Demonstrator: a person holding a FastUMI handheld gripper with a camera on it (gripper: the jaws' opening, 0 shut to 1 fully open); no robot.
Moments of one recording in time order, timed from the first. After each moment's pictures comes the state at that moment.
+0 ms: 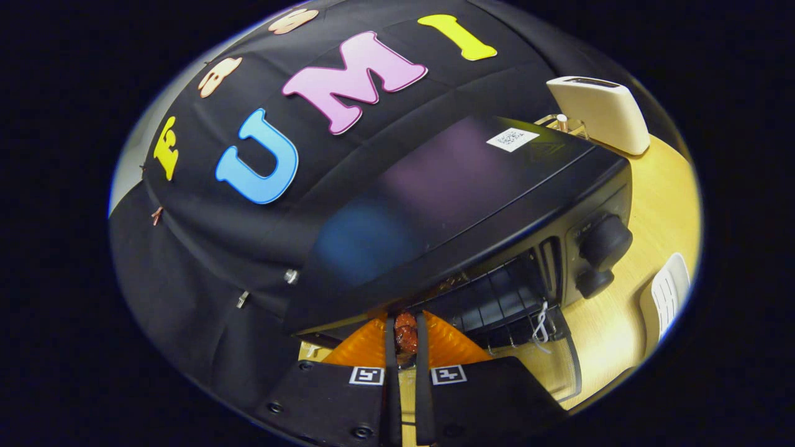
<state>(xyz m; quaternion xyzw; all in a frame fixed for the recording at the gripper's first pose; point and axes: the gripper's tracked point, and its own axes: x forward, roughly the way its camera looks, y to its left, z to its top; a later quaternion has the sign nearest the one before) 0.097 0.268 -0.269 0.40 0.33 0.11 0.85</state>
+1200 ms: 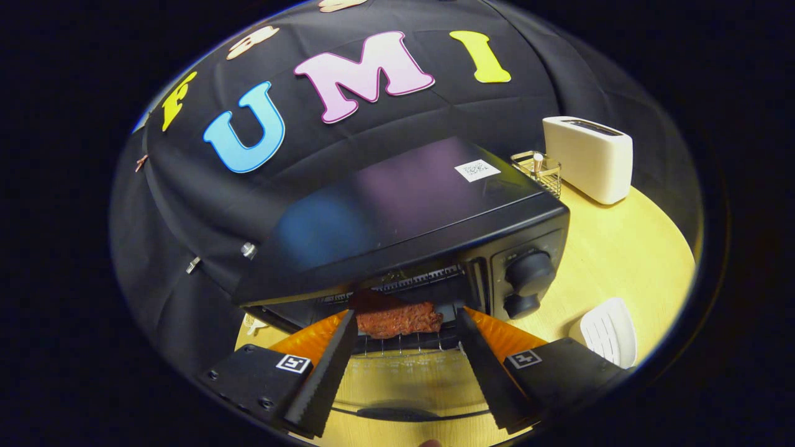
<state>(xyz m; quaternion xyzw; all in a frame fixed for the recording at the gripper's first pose) 0.069 0.228 -0.280 0.26 0.34 0.08 0.90</state>
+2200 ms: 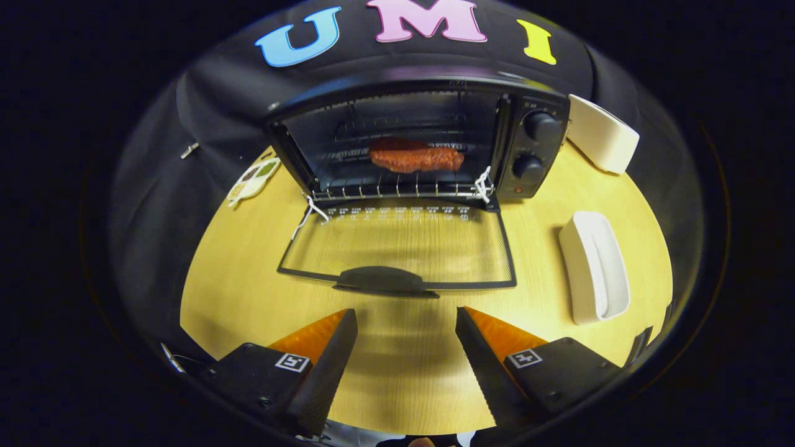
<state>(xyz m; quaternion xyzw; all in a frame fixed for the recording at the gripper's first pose) -0.095 0.272 -0.338 0.11 0.51 0.13 0.85</state>
